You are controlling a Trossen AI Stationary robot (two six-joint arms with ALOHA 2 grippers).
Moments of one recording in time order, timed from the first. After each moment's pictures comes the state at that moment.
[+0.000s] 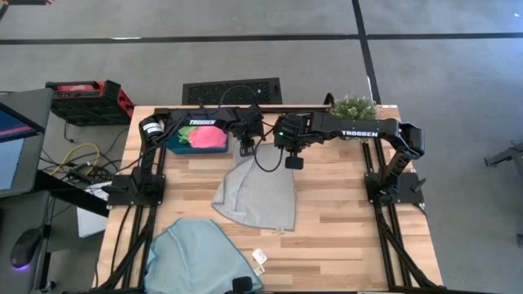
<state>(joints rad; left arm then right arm) 0.50 2.05 1.42 -0.56 0.00 0.40 -0.22 1.72 1.43 -0.93 0.15 -0.27</state>
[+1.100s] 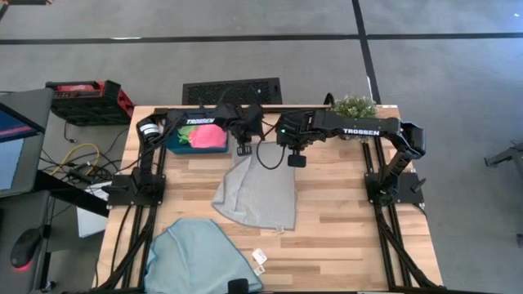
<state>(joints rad) 0.49 2.02 1.47 -0.71 -0.04 0.40 -0.25 1.71 1.43 -0.97 0.16 -0.27</state>
